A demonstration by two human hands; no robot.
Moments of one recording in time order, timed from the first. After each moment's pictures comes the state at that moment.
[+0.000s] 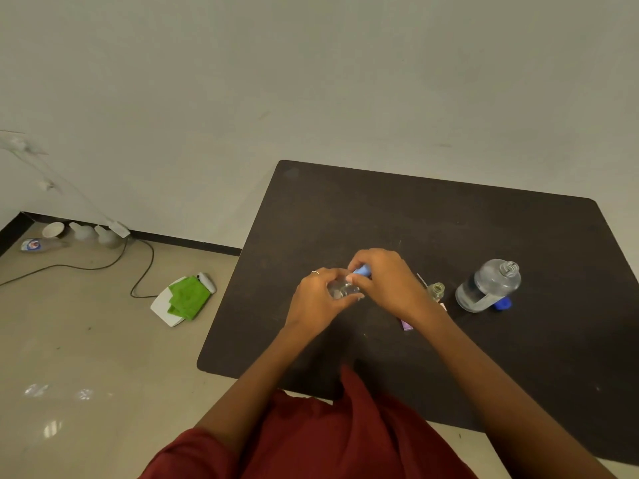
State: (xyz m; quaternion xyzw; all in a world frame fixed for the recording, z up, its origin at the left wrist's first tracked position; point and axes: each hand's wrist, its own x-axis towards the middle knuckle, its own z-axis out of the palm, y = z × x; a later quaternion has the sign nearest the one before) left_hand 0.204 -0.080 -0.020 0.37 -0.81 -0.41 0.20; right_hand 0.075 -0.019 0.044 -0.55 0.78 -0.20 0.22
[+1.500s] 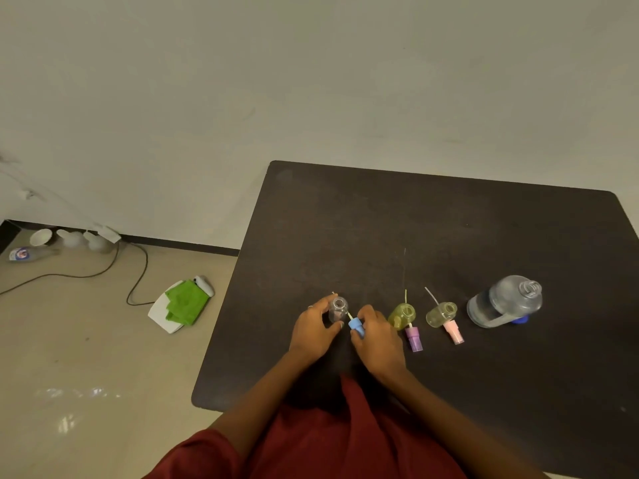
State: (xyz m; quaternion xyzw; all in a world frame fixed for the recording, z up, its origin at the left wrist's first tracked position) left_hand 0.191 -0.110 -0.094 0.45 -0.75 -0.47 0.09; right_hand 0.087 -0.019 -0.084 -0.40 0.87 -0.16 0.25
